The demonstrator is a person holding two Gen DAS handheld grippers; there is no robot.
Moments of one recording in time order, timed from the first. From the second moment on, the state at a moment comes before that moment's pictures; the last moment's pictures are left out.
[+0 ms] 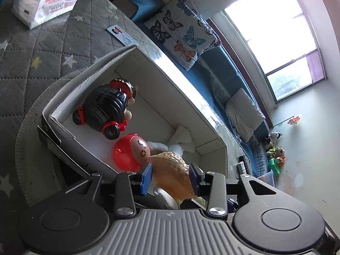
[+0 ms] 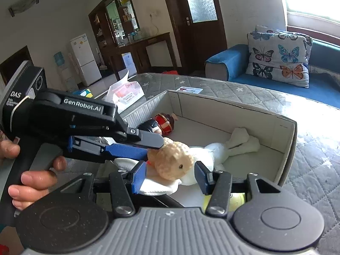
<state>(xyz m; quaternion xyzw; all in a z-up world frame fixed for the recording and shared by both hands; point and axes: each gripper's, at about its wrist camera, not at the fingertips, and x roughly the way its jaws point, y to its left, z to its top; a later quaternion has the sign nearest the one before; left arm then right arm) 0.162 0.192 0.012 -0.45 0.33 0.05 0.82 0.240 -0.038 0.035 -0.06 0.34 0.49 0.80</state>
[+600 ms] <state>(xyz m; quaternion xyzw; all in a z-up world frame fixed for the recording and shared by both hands) 0.119 0.164 0.051 -0.32 0.30 0.07 0.89 0.187 -0.061 0.050 -0.05 0.30 0.45 0.84</state>
